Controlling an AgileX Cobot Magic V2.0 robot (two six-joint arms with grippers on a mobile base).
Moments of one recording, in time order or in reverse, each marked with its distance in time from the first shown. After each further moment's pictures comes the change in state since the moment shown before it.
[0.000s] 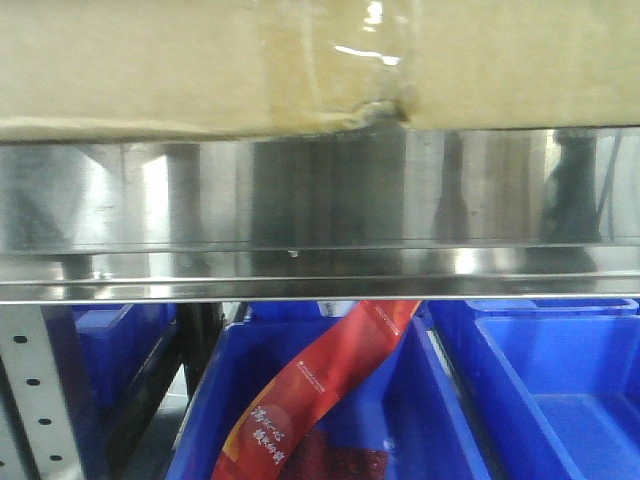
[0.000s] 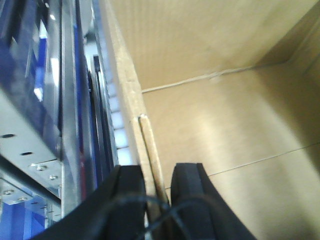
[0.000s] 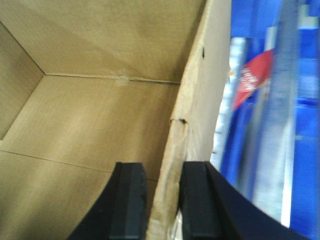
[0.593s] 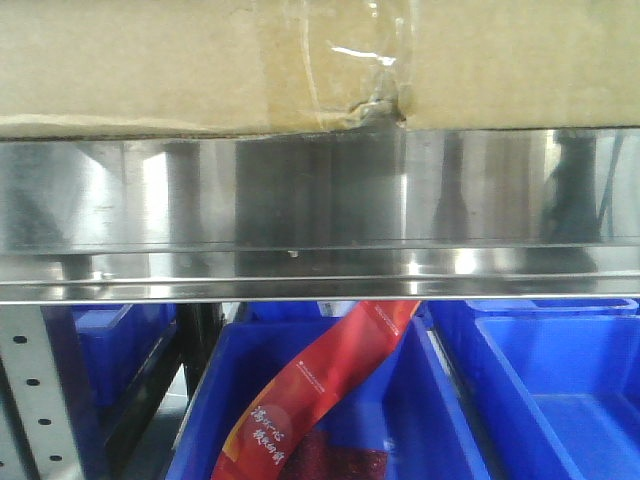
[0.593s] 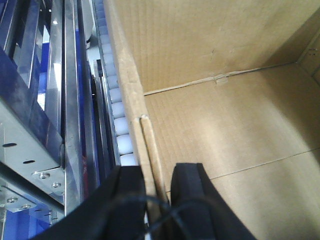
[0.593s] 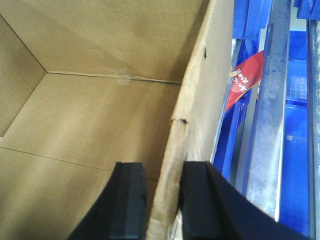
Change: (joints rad) left arm 0.000 0.003 0.002 0.025 -0.014 0.000; right arm 0.000 0.000 0.000 -0.006 0.002 0.000
